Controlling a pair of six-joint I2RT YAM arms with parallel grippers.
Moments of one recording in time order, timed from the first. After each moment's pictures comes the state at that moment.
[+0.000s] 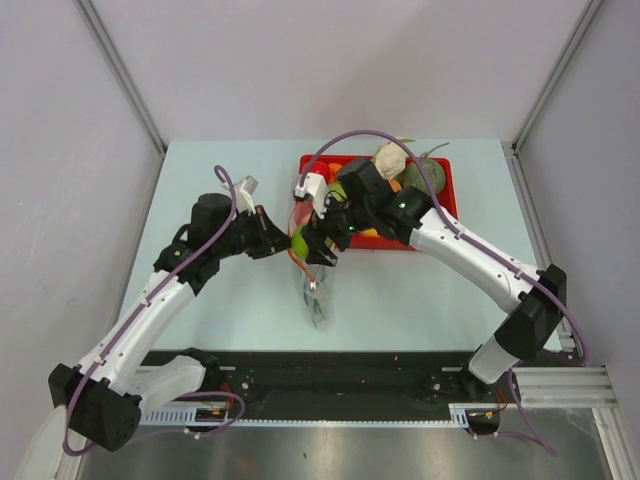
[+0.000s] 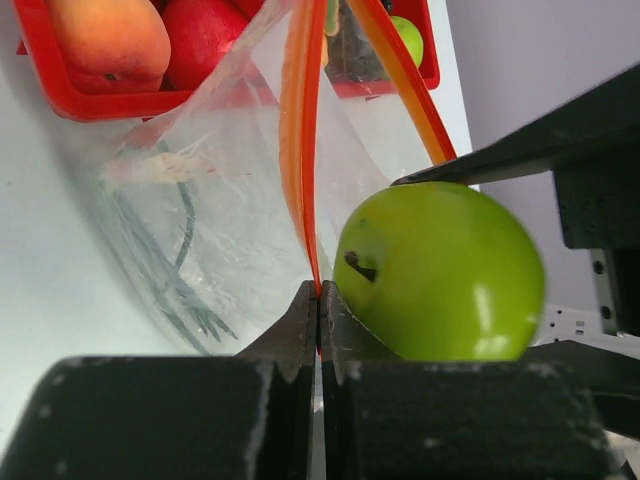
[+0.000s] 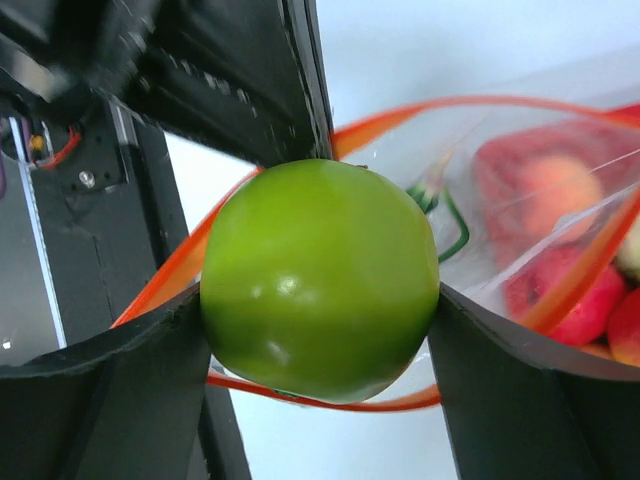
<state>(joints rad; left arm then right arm) -0.40 1.03 0.93 -0.42 0.41 -0.66 0.83 1.60 1.62 -0.69 -0.44 -0.22</state>
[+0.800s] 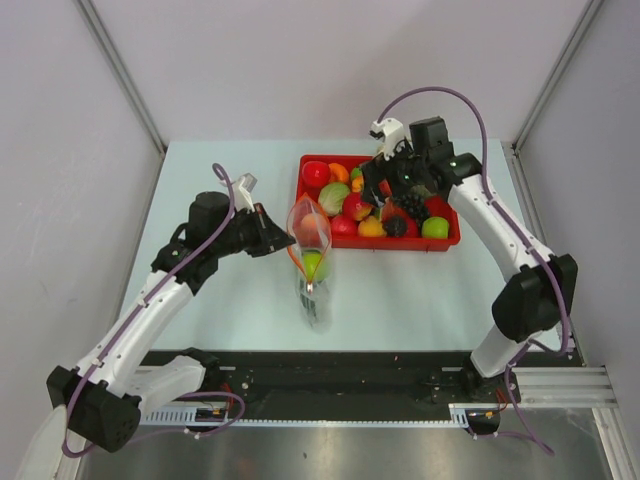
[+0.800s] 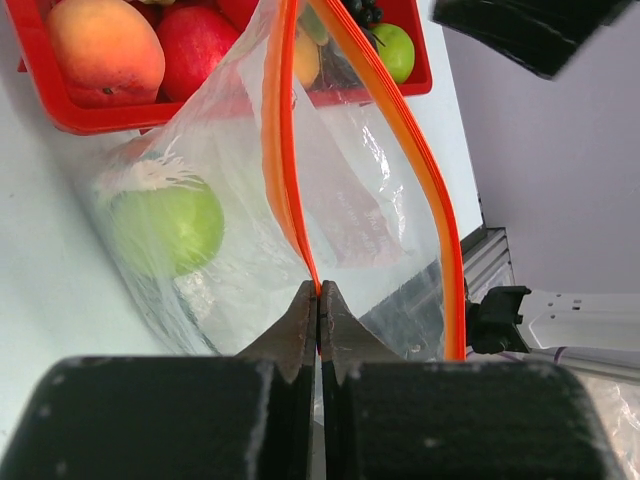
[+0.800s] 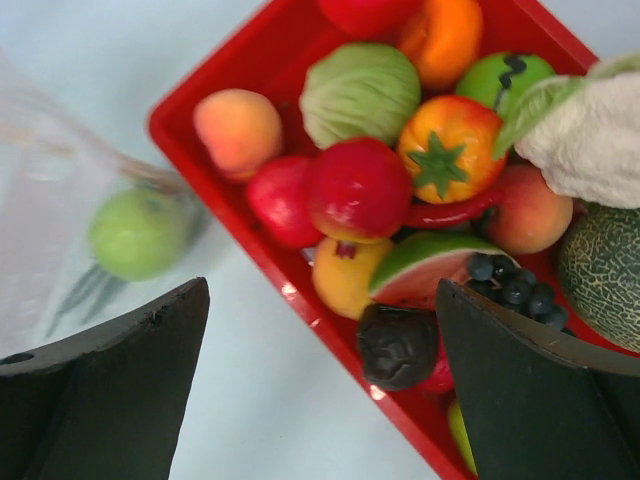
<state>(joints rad) -0.40 1.02 0.95 -0.43 0.41 -0.64 0.39 1.64 1.64 -0.66 -0.40 -0.20</state>
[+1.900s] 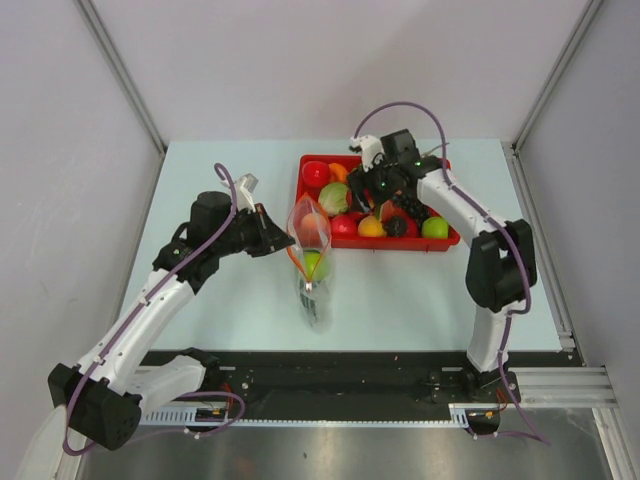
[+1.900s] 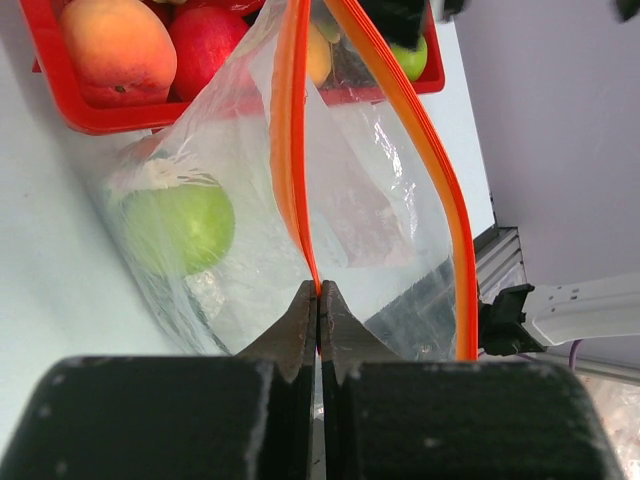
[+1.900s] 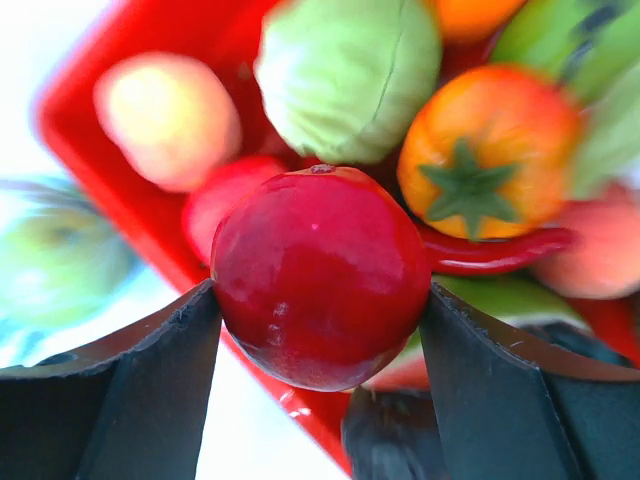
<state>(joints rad) -0.40 1.03 0.95 -0.44 0.40 -0.62 0.42 1.92 1.66 -0.58 -0.32 -0.20</state>
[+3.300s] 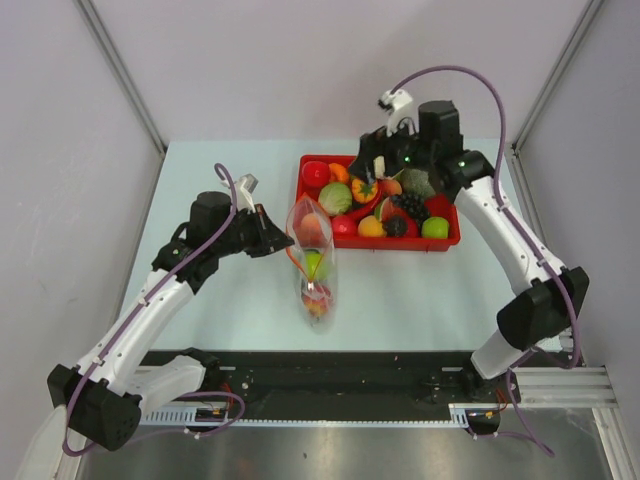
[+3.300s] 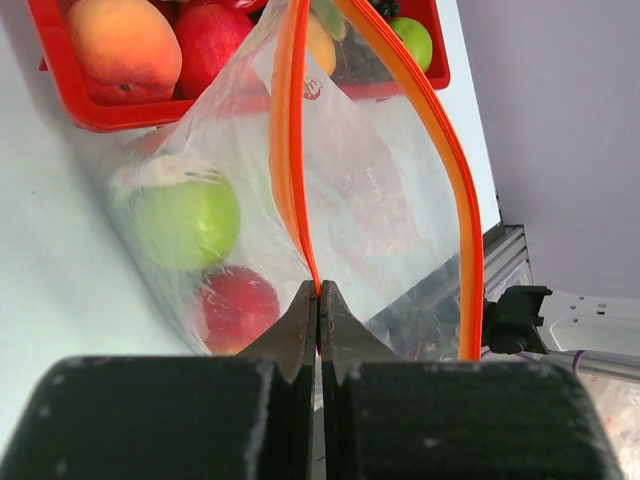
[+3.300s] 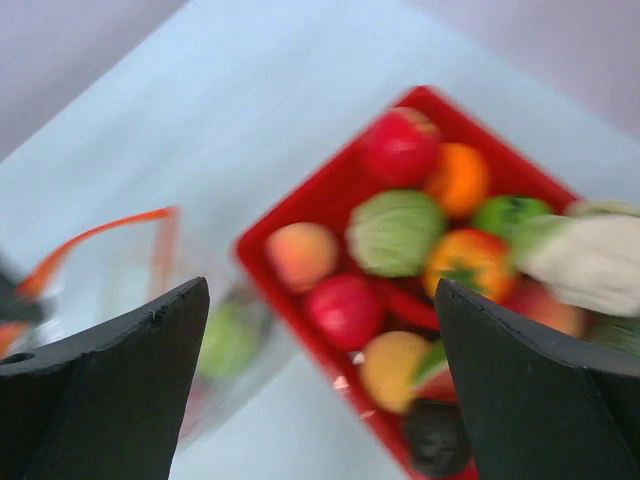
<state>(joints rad) -0.40 1.03 0.96 -0.45 0.40 -0.61 0.46 1.58 1.68 -0.49 -0.46 -0.02</state>
